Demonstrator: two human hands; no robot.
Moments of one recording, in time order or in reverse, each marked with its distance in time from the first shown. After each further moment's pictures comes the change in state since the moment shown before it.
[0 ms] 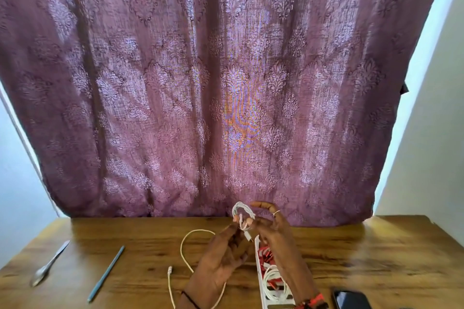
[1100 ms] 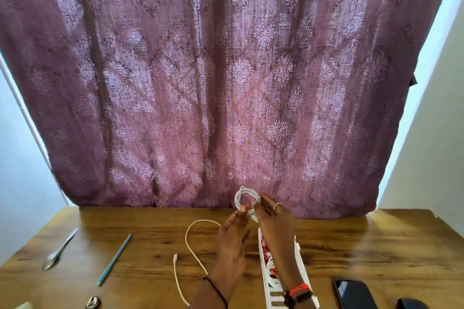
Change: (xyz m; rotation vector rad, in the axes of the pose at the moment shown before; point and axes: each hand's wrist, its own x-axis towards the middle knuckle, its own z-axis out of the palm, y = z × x) left_hand -0.010 -0.017 0.019 0.075 0.058 0.320; right_hand 0.005 0.012 0.020 -0.353 0.407 -0.079
